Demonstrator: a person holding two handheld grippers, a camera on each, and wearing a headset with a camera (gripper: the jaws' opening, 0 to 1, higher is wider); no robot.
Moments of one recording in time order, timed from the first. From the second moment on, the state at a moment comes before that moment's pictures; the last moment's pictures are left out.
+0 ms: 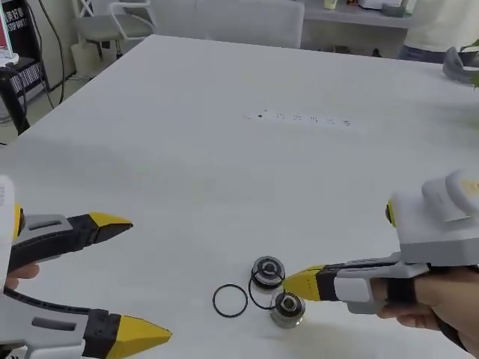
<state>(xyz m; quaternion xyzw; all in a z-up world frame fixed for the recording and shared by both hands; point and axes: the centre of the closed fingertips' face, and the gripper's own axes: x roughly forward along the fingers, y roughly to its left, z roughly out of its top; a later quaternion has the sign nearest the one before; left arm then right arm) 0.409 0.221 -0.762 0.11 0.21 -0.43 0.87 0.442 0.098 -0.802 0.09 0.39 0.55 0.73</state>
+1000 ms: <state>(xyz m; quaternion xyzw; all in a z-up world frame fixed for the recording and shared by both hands) 0.407 0.217 -0.764 0.10 0.21 -0.44 0.87 0.436 0.118 -0.811 0.06 0.40 0.56 0.73</state>
